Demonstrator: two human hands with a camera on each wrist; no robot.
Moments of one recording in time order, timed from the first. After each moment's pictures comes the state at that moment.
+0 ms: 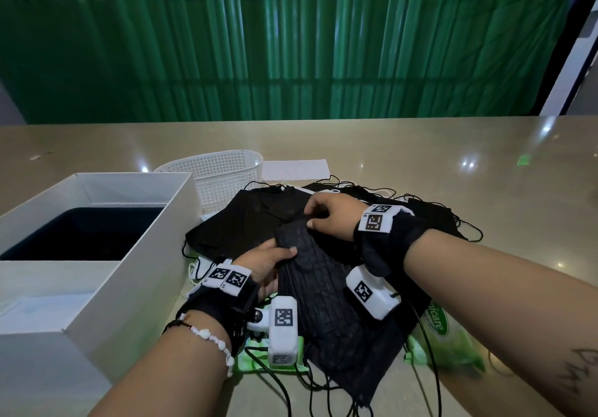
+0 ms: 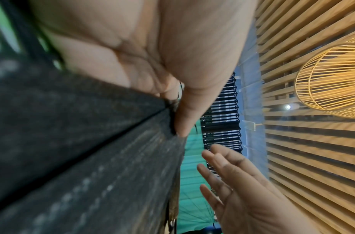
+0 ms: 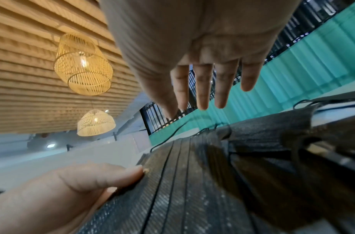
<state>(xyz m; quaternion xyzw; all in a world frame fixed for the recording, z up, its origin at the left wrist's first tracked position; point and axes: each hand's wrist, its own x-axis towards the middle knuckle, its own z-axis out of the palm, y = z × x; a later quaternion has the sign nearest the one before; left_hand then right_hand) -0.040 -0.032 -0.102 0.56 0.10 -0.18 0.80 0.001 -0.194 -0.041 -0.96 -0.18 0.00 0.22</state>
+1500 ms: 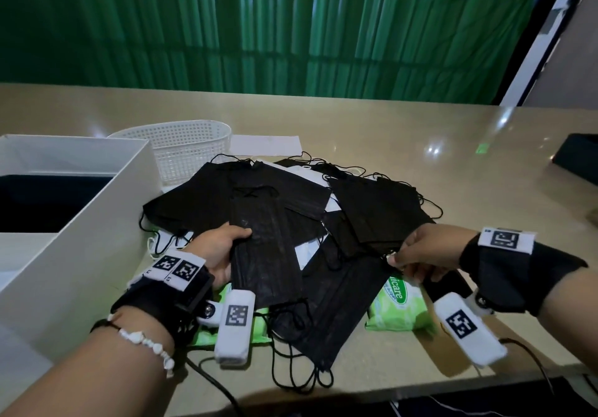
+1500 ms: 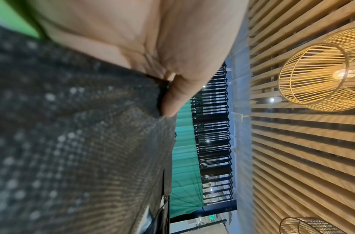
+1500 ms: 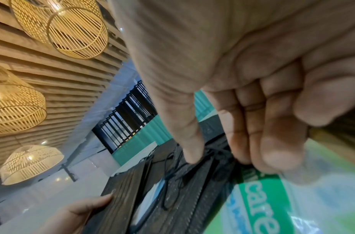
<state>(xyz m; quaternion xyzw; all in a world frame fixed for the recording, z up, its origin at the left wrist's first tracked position) -0.056 -0.024 -0.101 0.53 0.13 -0.19 0.81 -0.098 -0.323 -0.048 -0.93 0.14 0.23 0.27</state>
